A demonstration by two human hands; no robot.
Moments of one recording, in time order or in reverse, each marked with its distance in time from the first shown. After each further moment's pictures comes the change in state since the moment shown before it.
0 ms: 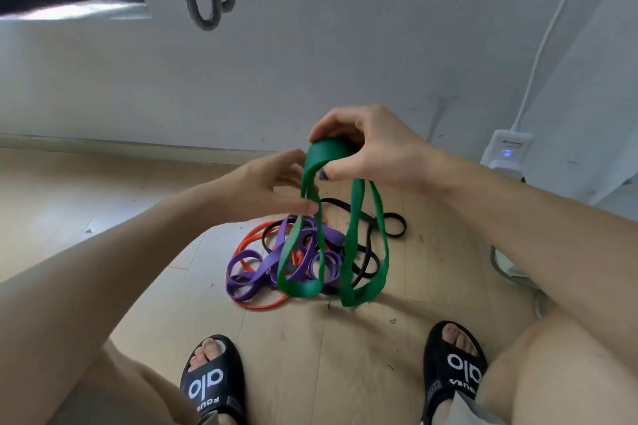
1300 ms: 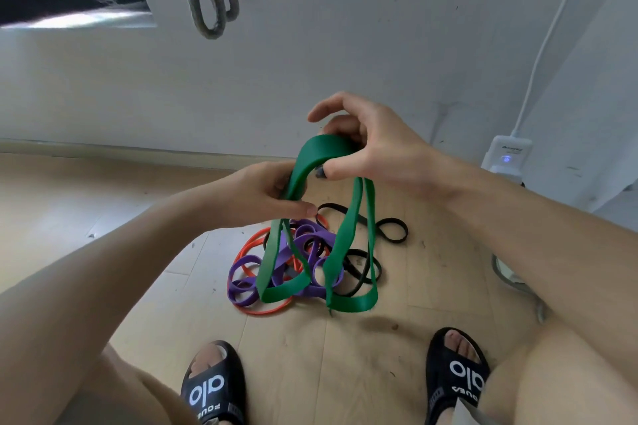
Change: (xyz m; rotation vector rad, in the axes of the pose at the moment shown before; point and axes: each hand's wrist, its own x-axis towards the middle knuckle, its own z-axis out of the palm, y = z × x) left_hand -0.004 0.006 -0.006 0.021 -0.050 0.056; right_hand -0.002 -0.013 0.000 0.187 0.020 -0.003
